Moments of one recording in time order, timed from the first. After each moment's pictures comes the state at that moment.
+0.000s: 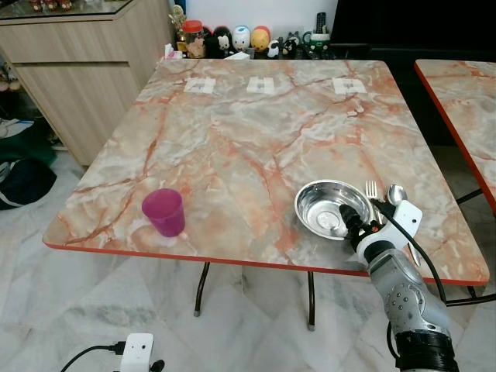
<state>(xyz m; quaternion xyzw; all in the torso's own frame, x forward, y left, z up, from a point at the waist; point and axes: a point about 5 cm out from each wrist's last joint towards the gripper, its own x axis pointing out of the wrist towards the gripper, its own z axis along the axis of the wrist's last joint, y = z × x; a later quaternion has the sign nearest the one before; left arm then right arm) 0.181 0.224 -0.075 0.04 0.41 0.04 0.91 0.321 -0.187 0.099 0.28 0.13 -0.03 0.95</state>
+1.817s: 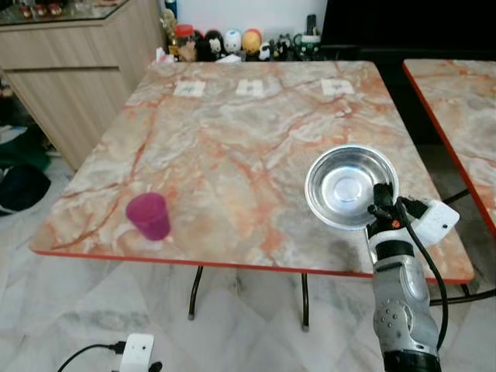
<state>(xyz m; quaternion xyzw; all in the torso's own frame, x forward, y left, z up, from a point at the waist) 0.180 0.223 -0.075 0.07 0.41 0.03 0.91 0.302 -0.198 0.126 0.27 -0.09 -0.08 0.96</state>
